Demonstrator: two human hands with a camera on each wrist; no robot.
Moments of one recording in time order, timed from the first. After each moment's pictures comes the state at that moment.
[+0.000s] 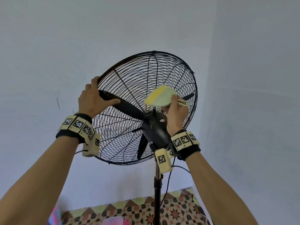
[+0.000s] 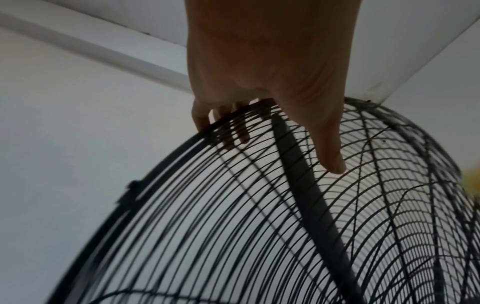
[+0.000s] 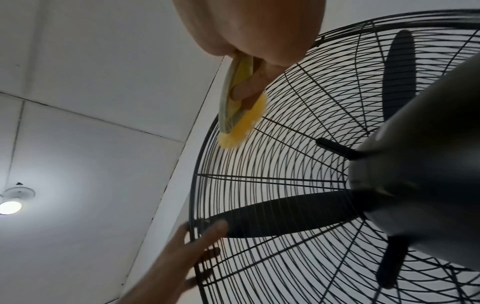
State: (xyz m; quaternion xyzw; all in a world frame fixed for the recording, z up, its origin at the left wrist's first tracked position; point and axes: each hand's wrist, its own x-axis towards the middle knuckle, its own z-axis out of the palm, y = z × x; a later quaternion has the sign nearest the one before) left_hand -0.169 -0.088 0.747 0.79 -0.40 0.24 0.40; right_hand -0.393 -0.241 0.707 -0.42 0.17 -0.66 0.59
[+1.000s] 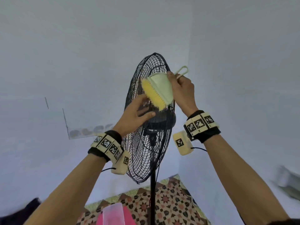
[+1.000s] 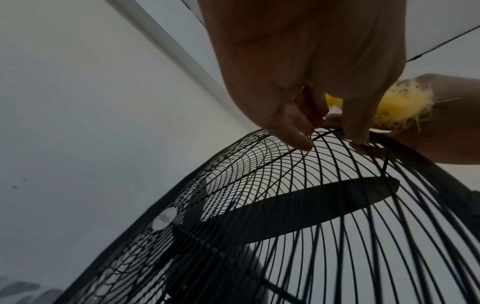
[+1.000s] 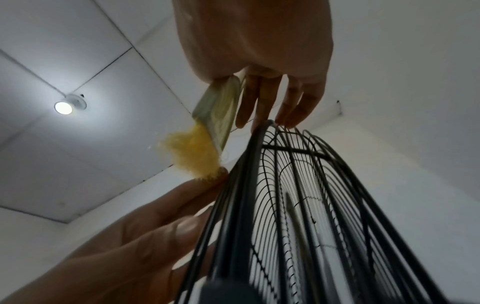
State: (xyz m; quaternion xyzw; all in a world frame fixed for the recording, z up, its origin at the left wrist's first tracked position) left_hand -0.309 -0.024 0.692 0.46 -0.71 -0.07 0.52; right_hand -0.489 -0.112 0.767 -0.71 0.27 -0.60 0.25
